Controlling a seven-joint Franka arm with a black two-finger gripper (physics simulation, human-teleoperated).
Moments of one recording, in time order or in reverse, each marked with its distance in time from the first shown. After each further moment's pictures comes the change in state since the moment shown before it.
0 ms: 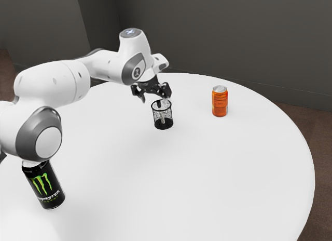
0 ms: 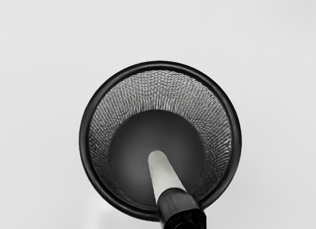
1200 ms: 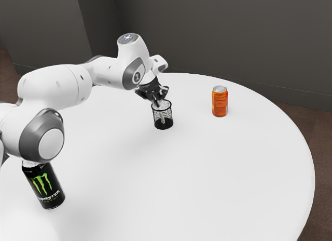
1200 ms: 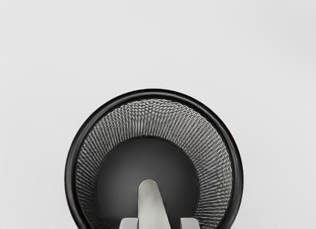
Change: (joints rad) arm 0.008 0.033 0.003 0.000 -0.045 0.098 0.010
